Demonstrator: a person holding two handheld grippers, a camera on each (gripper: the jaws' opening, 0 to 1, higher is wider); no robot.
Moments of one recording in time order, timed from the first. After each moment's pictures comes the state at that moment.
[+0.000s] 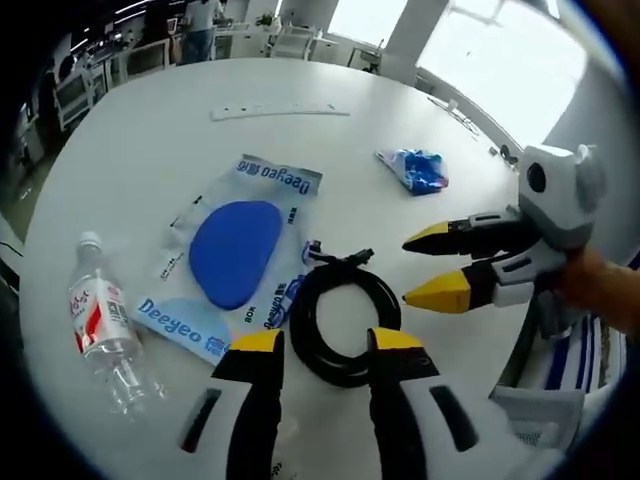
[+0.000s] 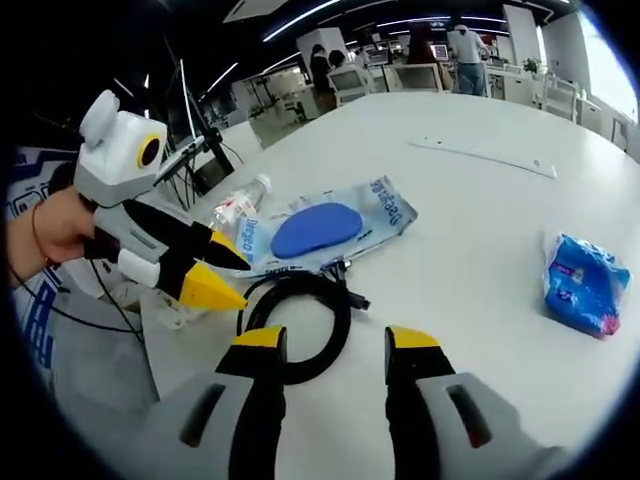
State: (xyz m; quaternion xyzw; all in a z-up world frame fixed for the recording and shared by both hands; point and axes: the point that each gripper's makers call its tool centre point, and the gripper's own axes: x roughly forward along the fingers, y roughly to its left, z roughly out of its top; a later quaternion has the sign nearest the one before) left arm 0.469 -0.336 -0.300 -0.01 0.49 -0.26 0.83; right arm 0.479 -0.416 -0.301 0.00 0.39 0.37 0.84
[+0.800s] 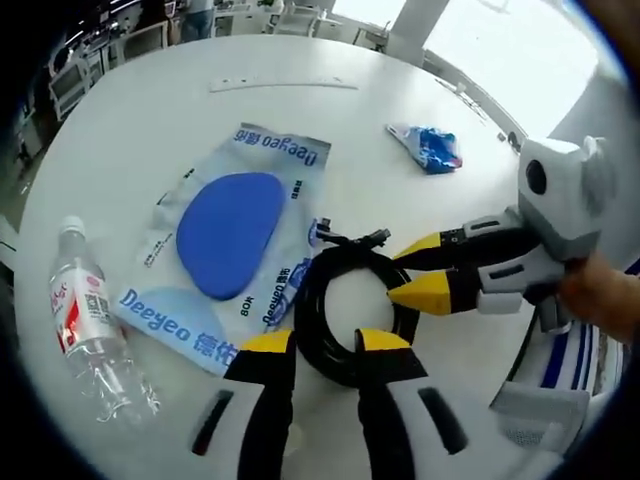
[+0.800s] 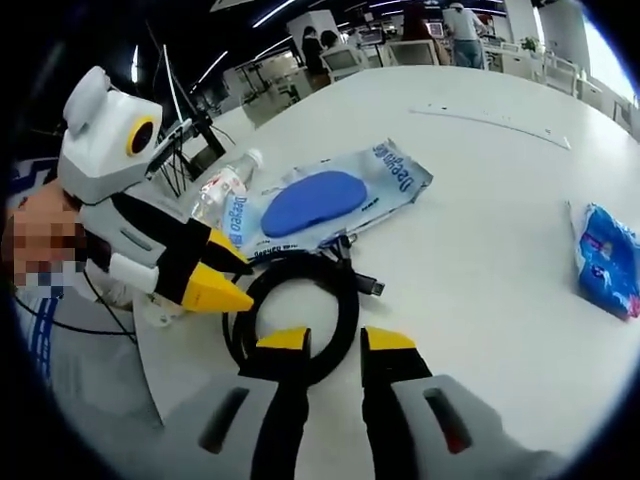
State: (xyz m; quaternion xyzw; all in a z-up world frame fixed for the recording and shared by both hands) left arm 0.466 -0.335 -0.325 -0.01 0.53 -0.26 0.81; right arm 0.475 -0.402 -0.335 0.00 0.44 0.37 0.82
